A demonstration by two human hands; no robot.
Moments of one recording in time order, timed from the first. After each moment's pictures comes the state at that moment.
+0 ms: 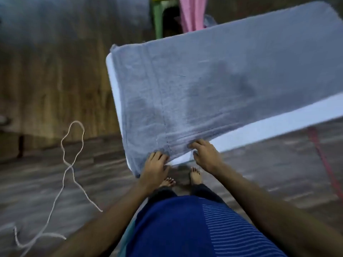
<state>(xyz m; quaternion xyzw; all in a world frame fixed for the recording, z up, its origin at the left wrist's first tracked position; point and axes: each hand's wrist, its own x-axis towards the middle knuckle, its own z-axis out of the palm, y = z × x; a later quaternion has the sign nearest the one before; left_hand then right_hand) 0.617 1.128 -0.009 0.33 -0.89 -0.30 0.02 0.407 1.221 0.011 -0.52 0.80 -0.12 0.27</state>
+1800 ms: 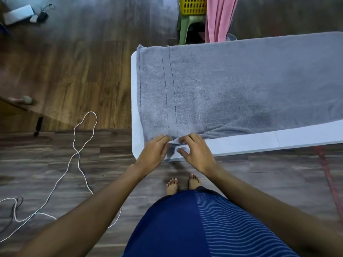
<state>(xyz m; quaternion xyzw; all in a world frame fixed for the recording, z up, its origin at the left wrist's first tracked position) 0.613 1.130 0.055 0.33 -0.88 -0.32 0.15 0.435 1.217 0.041 -0.63 0.72 -0.20 0.20</state>
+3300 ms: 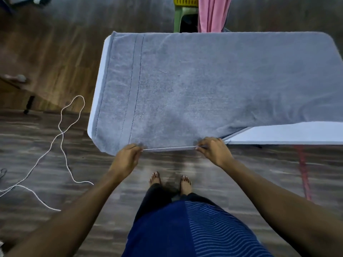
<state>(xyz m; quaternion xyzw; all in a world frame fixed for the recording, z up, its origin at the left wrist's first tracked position) 0.538 1.261 0.020 0.45 -0.85 -0.24 0.10 0.200 1.346 0.025 -0.66 0.71 -0.10 0.24</state>
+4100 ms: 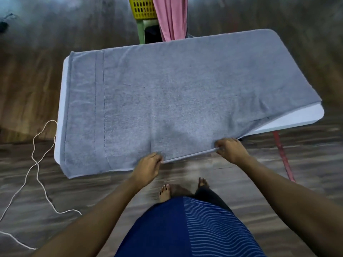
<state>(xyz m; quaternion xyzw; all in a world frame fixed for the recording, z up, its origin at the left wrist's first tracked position) 0.391 1.298 0.010 0.34 -0.88 -0.33 0.04 0.066 1.416 0.024 -0.54 0.80 0.01 0.25</state>
